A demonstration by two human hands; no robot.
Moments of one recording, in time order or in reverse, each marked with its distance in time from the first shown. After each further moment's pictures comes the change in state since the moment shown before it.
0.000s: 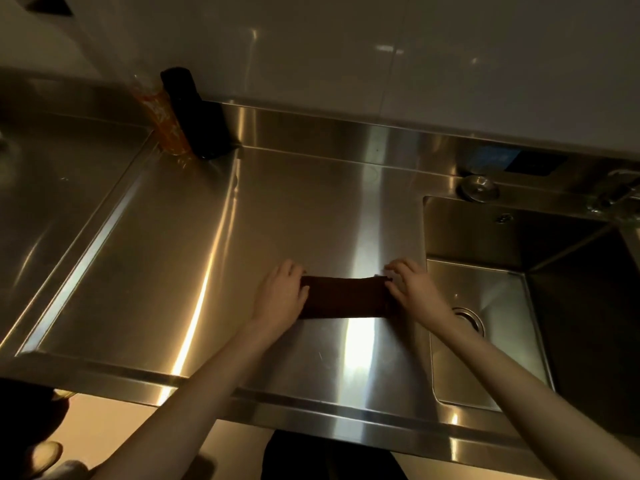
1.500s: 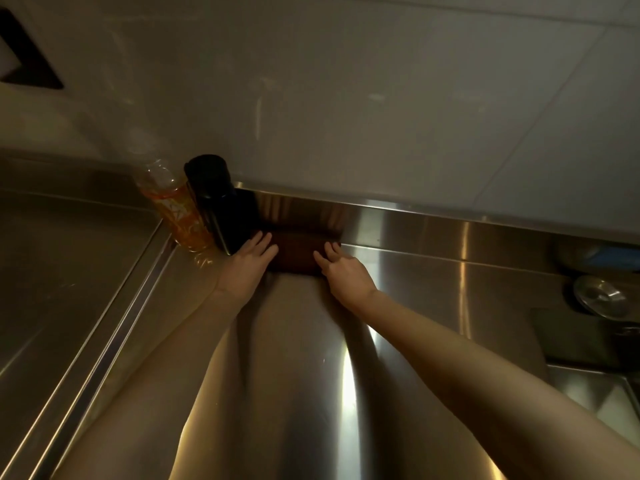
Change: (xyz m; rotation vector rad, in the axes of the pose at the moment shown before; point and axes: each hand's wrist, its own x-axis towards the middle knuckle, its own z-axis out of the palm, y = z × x) left_hand 0.274 -0.219 -0.064 0.342 -0.025 0.113; right_hand 0.350 -0.139 0.099 -0.403 -0.164 -0.179
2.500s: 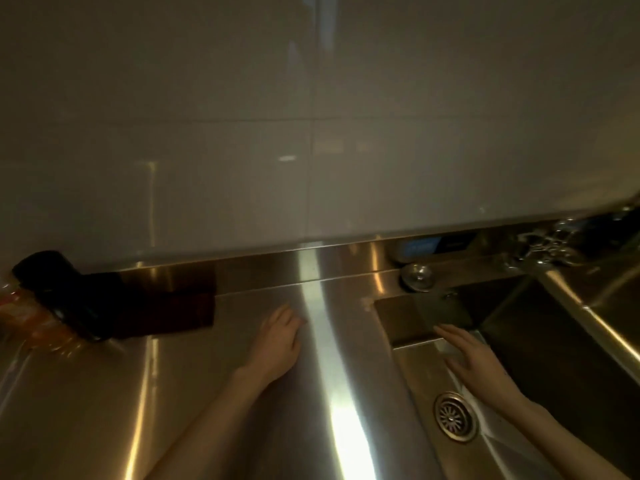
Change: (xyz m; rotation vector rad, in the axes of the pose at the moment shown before) left_hand -0.007 0.246 -0.014 -0.316 -0.018 0.428; right_hand -0.384 0.198 -0.043 0.443 0.271 0.653
